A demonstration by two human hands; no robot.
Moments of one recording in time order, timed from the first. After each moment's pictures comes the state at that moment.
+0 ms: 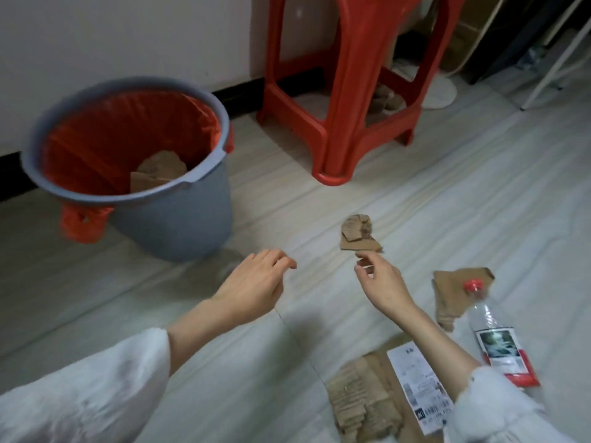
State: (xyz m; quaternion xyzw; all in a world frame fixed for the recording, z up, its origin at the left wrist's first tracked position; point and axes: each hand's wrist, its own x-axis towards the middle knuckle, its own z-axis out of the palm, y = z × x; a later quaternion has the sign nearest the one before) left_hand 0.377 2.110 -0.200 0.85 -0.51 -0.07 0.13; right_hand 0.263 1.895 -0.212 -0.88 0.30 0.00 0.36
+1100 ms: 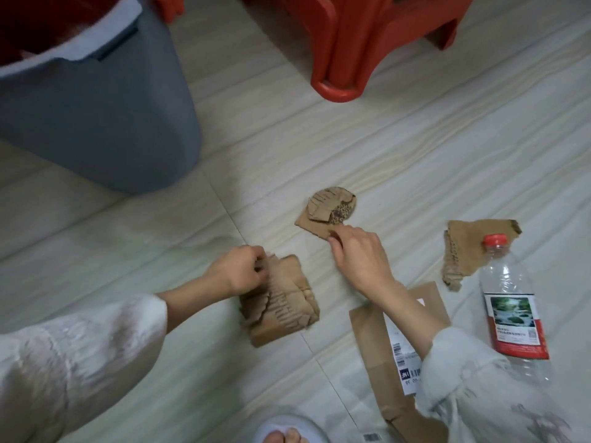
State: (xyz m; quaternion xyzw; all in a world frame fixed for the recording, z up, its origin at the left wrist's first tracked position) left_hand 0.356 2.089 -0.300 0.87 -0.27 -0.40 0.12; right_hand 0.258 1.894 -0.306 -0.97 0.16 0.05 0.16
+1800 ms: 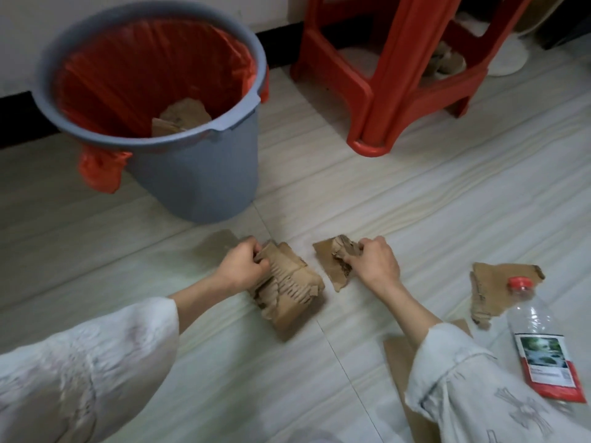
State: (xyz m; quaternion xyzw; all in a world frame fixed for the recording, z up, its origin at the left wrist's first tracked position) left_hand 0.392 2.143 -0.249 0.91 -0.11 -0.27 0.28; right_hand 0.314 1.928 -0.267 -0.90 0.35 0.12 0.23
